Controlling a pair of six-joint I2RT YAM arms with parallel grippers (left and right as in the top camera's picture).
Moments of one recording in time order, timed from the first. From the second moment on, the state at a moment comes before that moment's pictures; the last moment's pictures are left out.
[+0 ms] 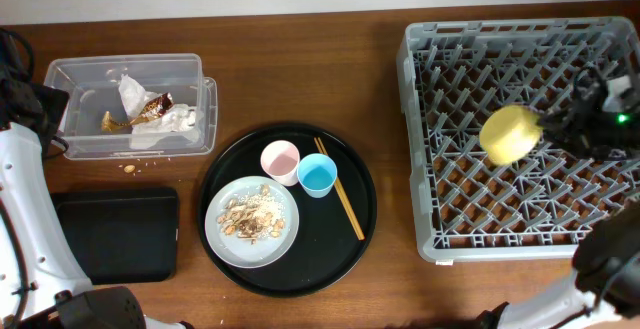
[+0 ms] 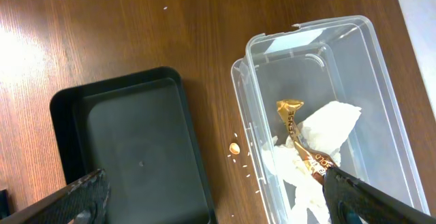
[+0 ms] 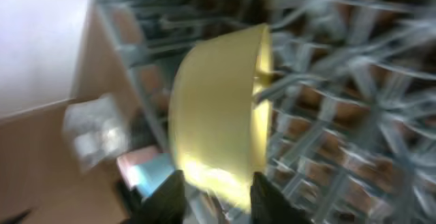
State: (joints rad) left arm 0.40 1.66 1.86 -1.32 -0.35 -0.89; right arm -0.67 1.87 1.68 -1.35 -0.70 0.02
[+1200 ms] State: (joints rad) left arm 0.40 1.66 1.86 -1.32 -0.35 -0.89; right arm -0.31 1.90 1.72 -1.49 -0.04 0.28
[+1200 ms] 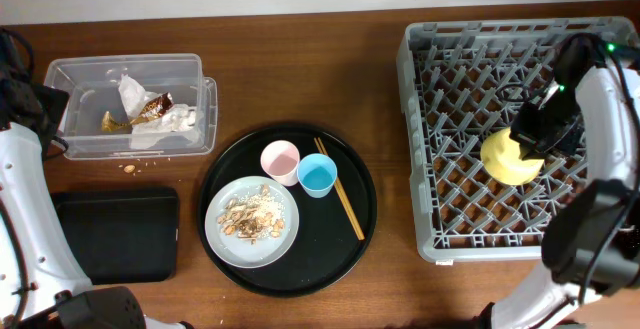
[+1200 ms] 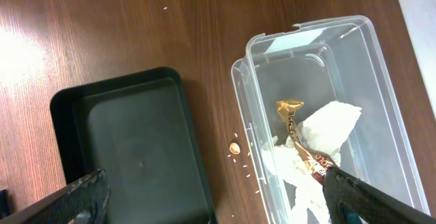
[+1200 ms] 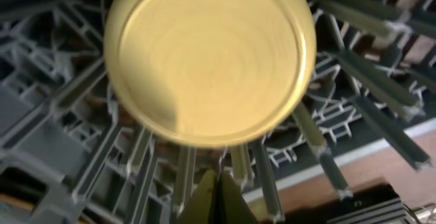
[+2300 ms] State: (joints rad) left arm 0.40 1.66 1.86 -1.32 -0.35 -0.89; right arm 0.95 2.17 1.88 -0.88 0.26 0.19
